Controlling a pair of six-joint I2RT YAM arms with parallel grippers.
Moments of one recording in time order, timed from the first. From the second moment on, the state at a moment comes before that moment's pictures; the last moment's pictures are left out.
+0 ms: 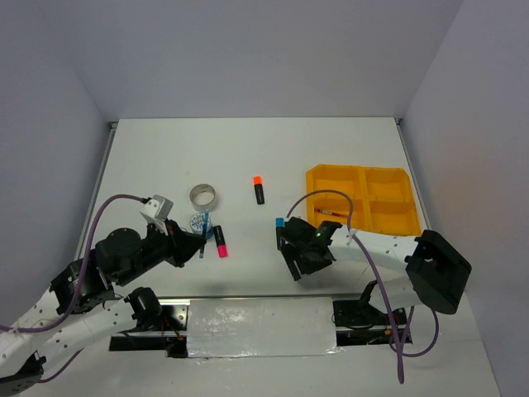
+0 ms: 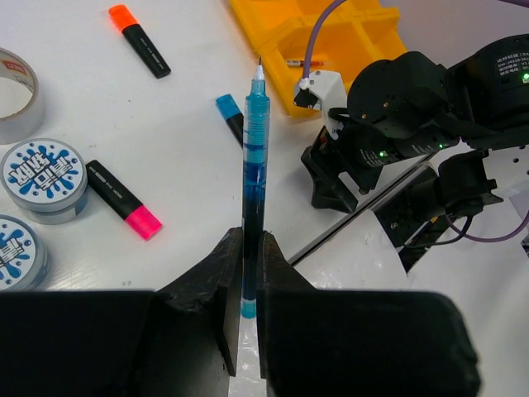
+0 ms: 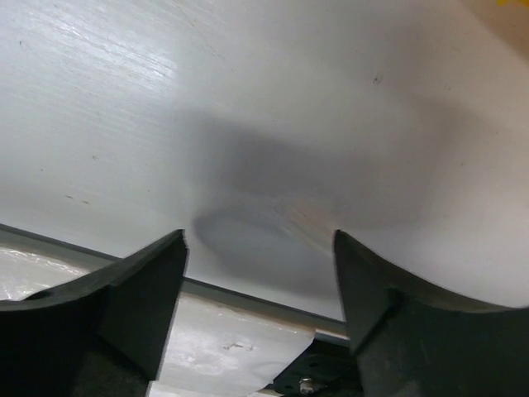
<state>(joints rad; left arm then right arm) -0.93 0.43 0.81 -0.69 -0.18 -0.55 0.93 1.35 0.70 -0.70 0.11 0.53</state>
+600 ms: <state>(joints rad) -0.93 0.44 0.81 -0.68 -0.15 -0.53 0.92 1.42 0.71 -0.71 0.09 0.52</state>
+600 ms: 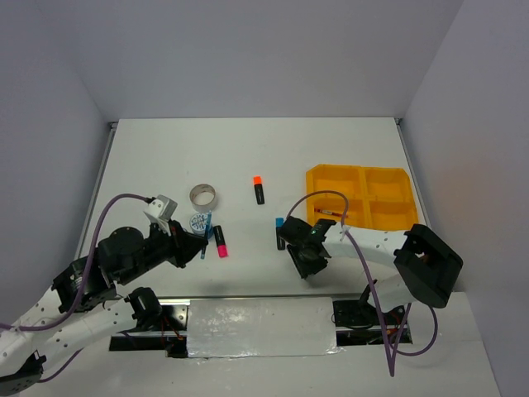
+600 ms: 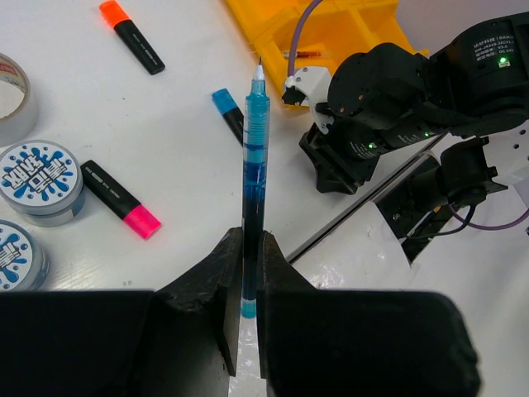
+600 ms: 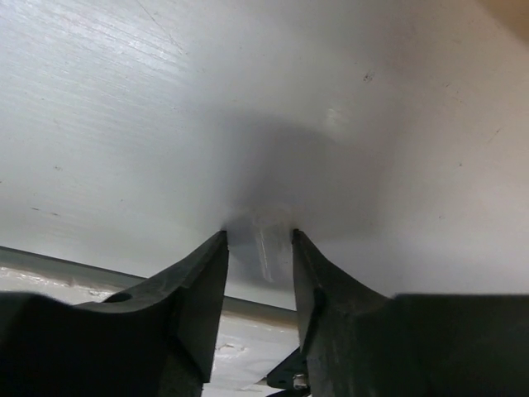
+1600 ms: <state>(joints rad) -0.93 0.46 0.65 -0.38 -0.02 -0.53 1.01 1.02 0.87 -0.12 0.39 0.81</state>
